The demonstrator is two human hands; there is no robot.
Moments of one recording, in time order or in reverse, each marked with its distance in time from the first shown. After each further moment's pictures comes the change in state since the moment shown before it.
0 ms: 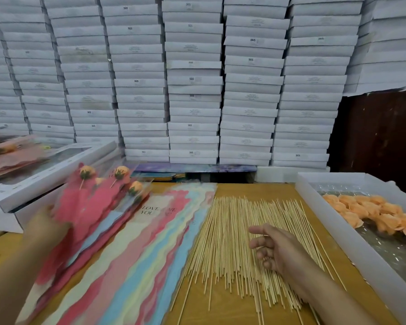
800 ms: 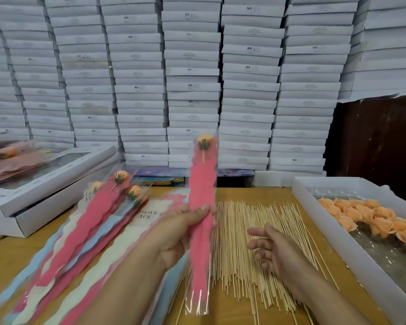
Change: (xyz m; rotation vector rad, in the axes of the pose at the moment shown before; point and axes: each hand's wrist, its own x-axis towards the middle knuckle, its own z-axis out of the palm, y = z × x) left_hand -0.209 0.182 0.043 -1.069 -1.068 -0.038; right_hand 0.001 0.000 -0.005 0.038 0.005 0.022
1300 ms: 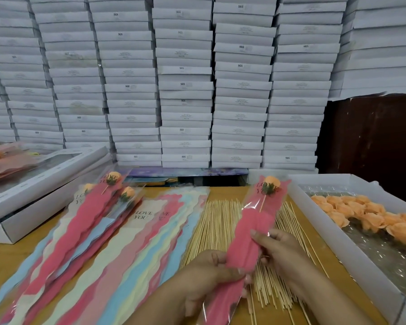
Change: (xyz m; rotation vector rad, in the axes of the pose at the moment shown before) left_hand -0.008 -0.069 0.016 0.168 -0.346 -0.264; right_hand -0.004 0.002 -0.003 -0.037 0.048 -0.081
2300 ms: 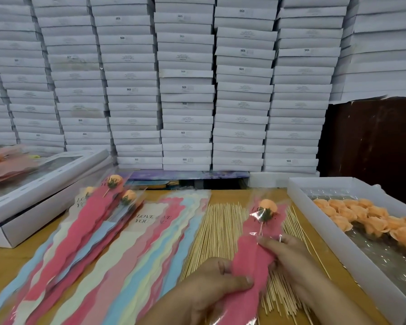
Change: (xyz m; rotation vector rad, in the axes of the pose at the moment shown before) left_hand 0.003 -0.004 0.003 0.084 0.086 -0.024; right_hand -0.003 -0.004 -0.001 -0.019 0.142 0.058
